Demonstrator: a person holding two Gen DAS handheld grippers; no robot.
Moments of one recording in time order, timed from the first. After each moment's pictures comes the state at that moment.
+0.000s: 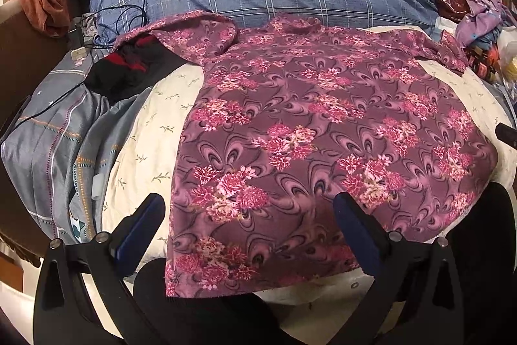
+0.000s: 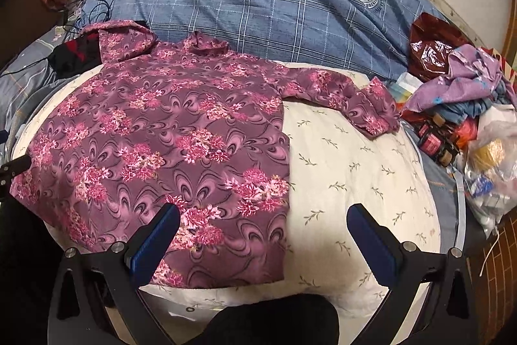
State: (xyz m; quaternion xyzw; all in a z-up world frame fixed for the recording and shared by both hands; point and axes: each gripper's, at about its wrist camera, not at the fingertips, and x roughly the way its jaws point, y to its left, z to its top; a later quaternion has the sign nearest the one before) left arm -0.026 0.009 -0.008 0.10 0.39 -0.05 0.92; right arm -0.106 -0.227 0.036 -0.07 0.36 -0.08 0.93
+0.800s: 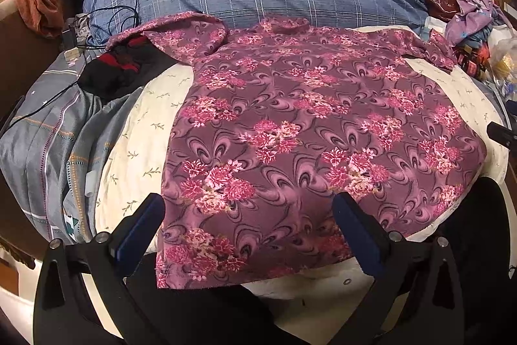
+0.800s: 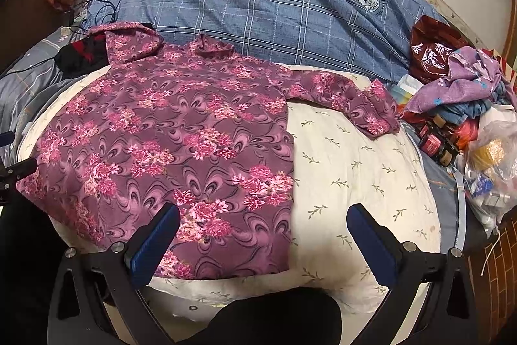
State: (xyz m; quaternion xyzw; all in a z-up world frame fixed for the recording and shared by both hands) left arm -0.036 0.006 -0.007 0.09 0.39 -0.07 0.92; right arm -0.117 -0.220 0.038 -0.07 0.36 -0.07 0.93
